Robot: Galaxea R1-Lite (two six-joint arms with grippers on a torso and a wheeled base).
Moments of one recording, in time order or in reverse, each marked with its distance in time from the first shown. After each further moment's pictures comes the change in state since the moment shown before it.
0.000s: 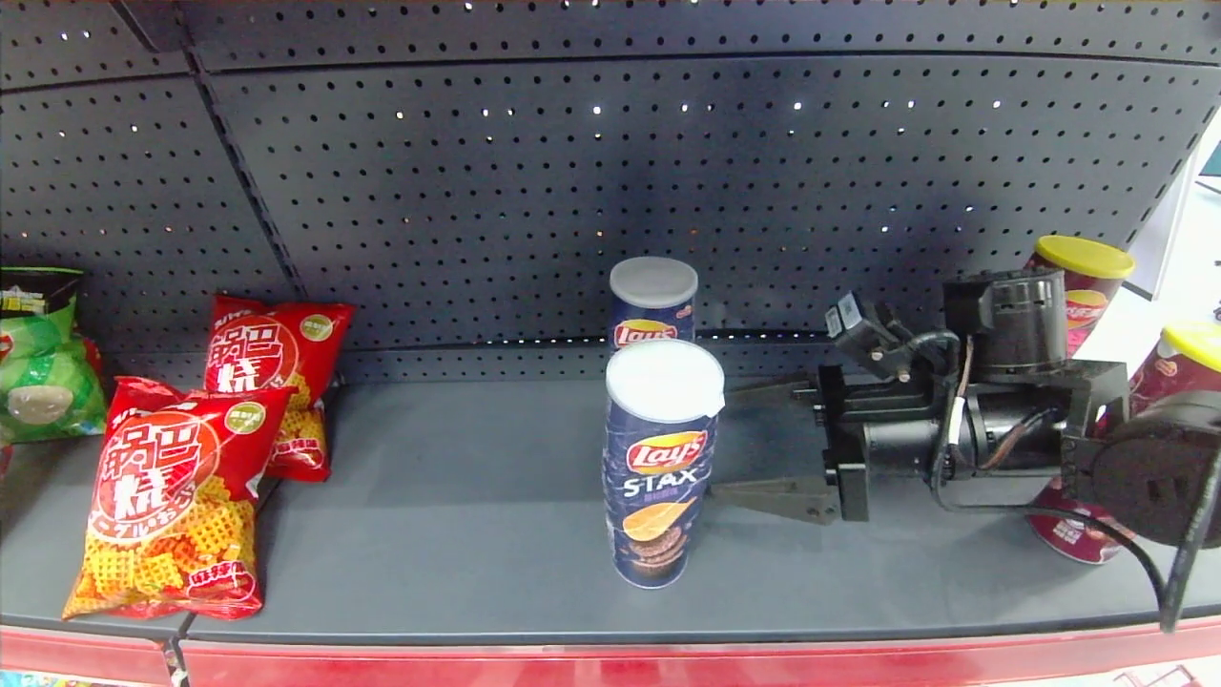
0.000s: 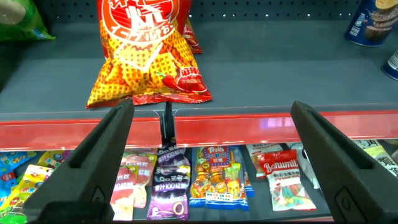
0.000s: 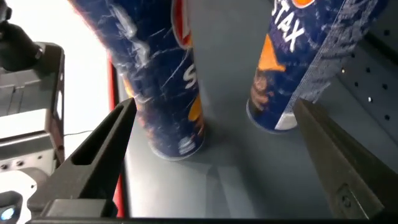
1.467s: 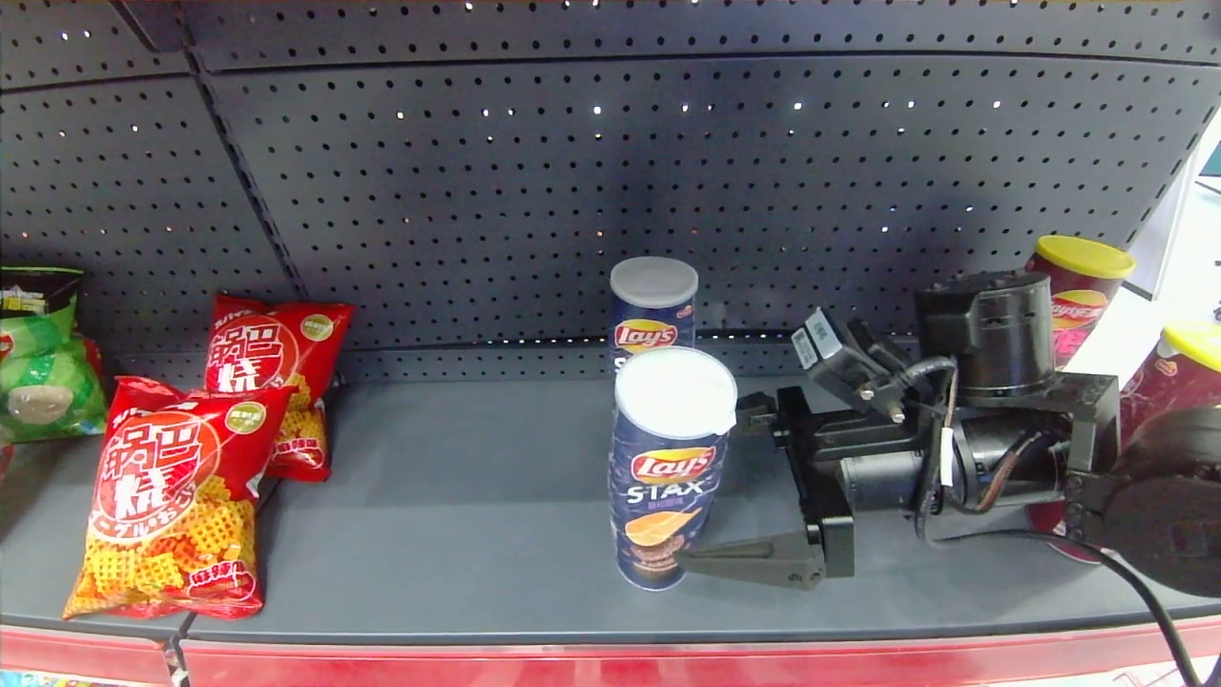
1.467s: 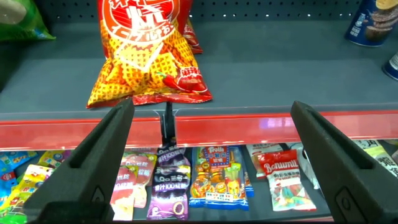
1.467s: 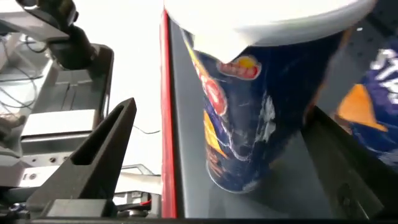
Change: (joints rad) left arm 0.000 0.000 0.000 0.000 0.000 -0.001; right arm 0.161 -0.025 -0.007 0.006 0.016 0.011
